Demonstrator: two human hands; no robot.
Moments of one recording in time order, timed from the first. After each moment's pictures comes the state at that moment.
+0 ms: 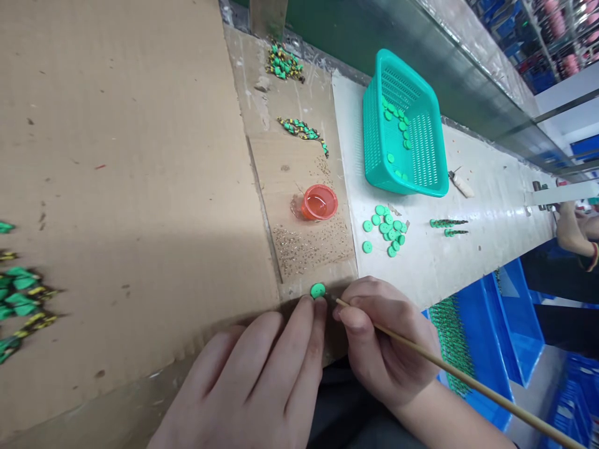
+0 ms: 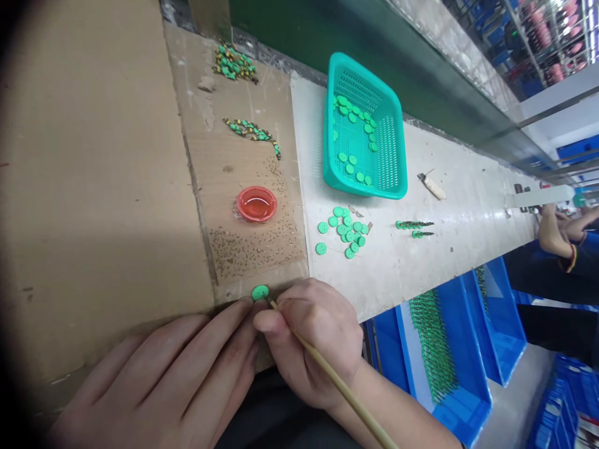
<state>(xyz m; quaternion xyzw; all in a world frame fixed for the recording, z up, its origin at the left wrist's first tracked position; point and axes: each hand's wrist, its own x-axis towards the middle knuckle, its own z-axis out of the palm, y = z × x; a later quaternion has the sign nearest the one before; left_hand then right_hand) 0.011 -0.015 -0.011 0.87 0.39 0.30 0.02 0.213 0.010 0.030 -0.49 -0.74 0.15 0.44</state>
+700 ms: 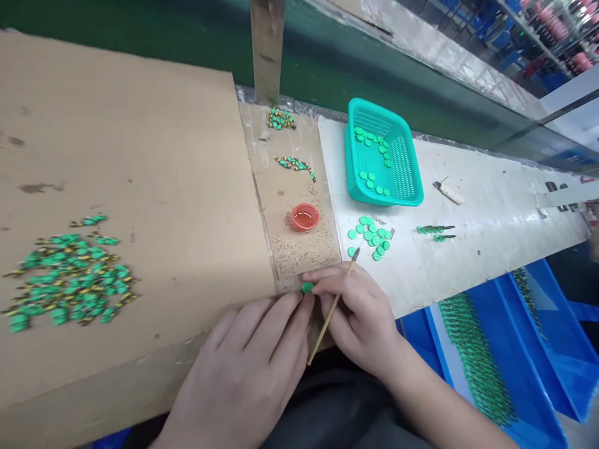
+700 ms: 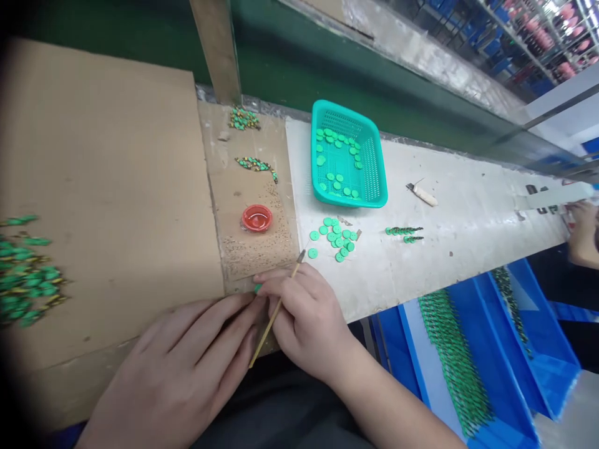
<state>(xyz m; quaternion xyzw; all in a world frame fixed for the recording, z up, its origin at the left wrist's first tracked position) 0.010 0.002 0.006 0.89 0.38 0.25 0.04 0.228 0.024 0.031 -0.46 -0.77 0.22 0.38</state>
